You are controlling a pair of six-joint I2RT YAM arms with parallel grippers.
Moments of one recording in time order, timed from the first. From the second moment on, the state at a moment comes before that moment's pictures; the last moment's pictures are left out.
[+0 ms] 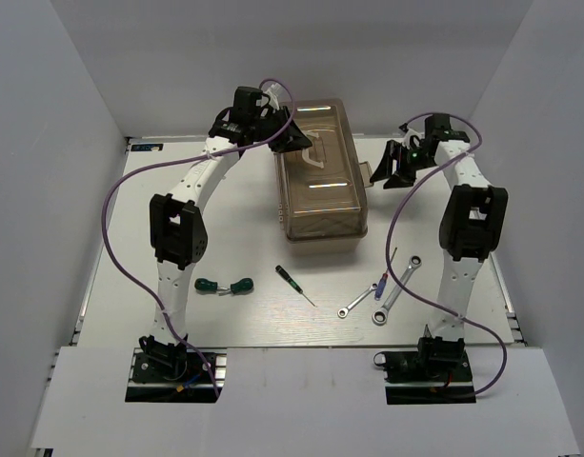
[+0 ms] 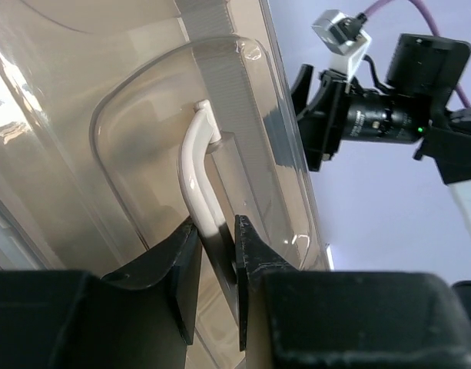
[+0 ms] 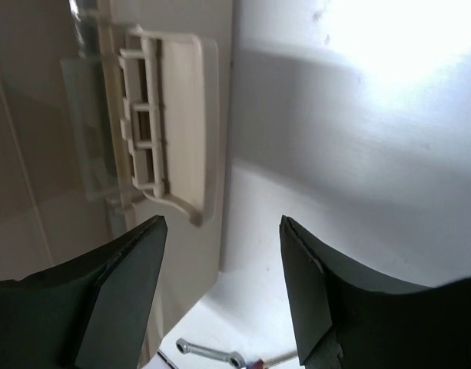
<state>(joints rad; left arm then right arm) -0.38 2.25 2.22 -0.49 0.61 -0.67 -0.03 2.19 1.92 -0.88 -0.70 0.06</state>
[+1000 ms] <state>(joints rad) -0.35 2.27 2.31 -0.56 0.60 -0.75 -0.03 2.34 1.98 -0.74 -0.94 0.18</state>
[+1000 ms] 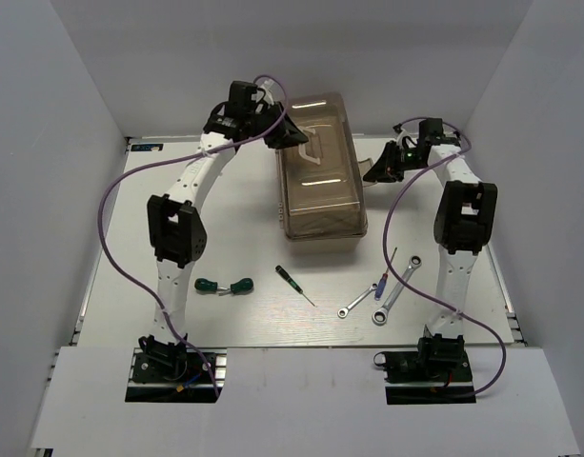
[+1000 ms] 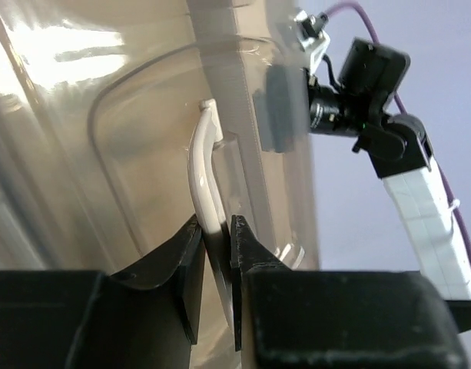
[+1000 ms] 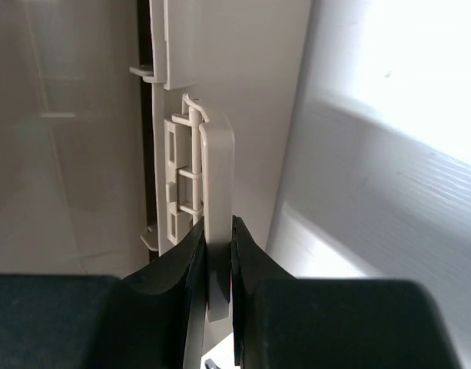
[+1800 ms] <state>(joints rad) -0.12 1.94 2.04 -0.89 0.15 -0.53 -0.14 2.22 1.88 -0.69 -0.84 0.11</state>
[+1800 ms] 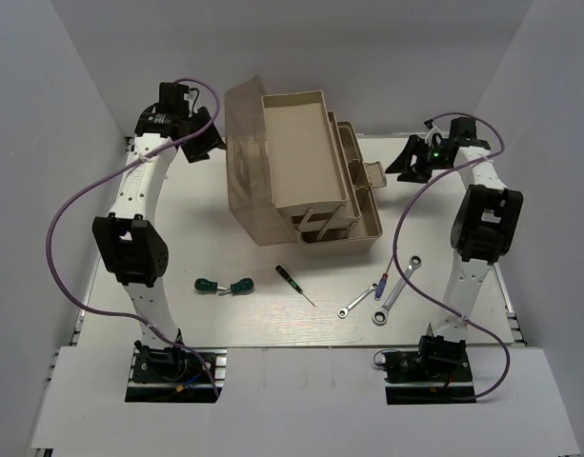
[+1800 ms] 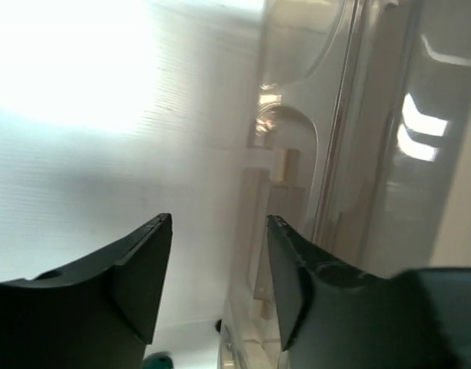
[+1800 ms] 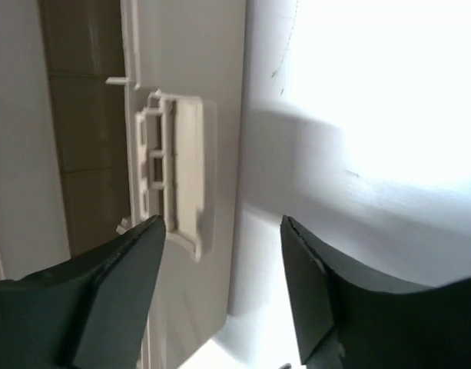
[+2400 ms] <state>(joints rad) -0.07 1.51 1.90 -0.97 -0.13 -0.43 -0.22 1.77 1.46 -0.98 -0.80 -0.60</state>
